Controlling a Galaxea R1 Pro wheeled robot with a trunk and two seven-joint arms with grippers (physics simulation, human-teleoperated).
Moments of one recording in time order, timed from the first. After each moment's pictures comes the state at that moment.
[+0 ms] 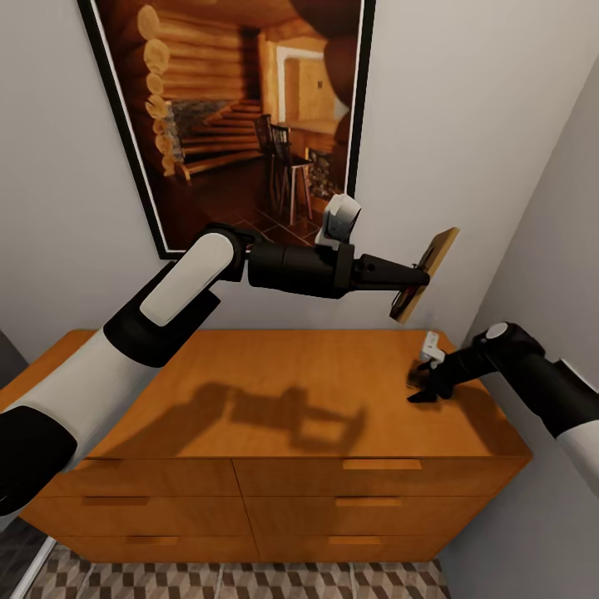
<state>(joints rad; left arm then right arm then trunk) -1.37 0.06 -0.75 -1.38 1.61 1.00 -0.23 -0.98 -0.49 0.39 -1.07 0.37 0.57 1.27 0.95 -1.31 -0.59</state>
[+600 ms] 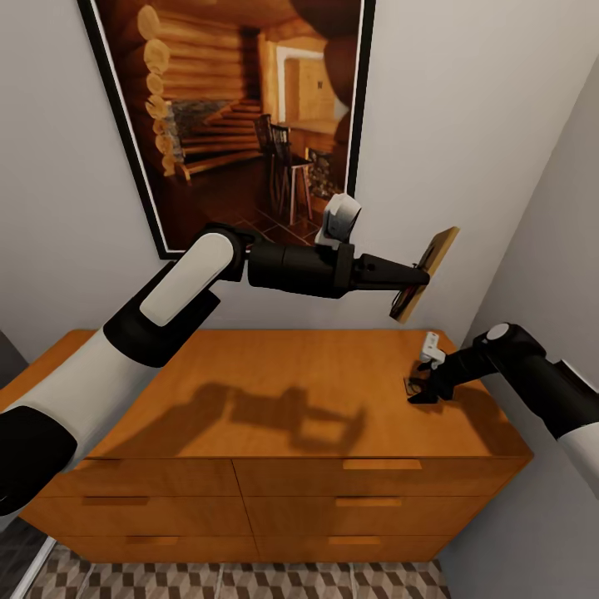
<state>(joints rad) -1.37 0.06 -0.75 -1.38 1.61 1.00 -0.23 -0.98 -0.49 0.40 -1.08 0.37 0.57 1.27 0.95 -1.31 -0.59</state>
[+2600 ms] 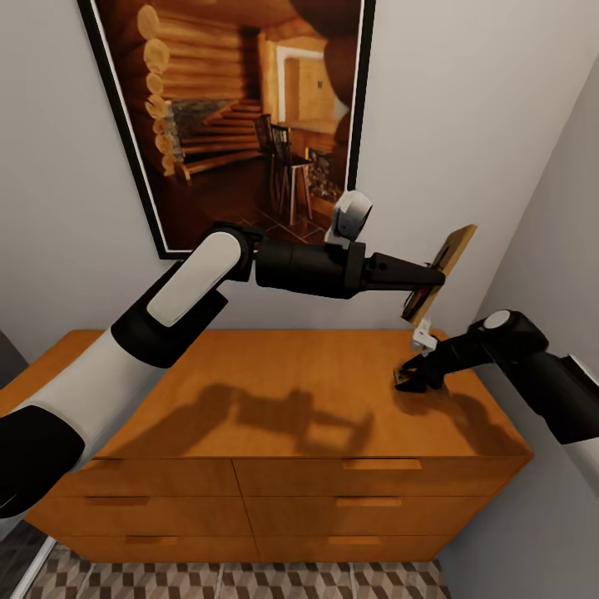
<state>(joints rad) -1.37 0.03 -0.75 -1.38 1.61 1.00 -0.23 -0.95 -0.49 0.39 -1.35 0.37 0.73 1.27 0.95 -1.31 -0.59</state>
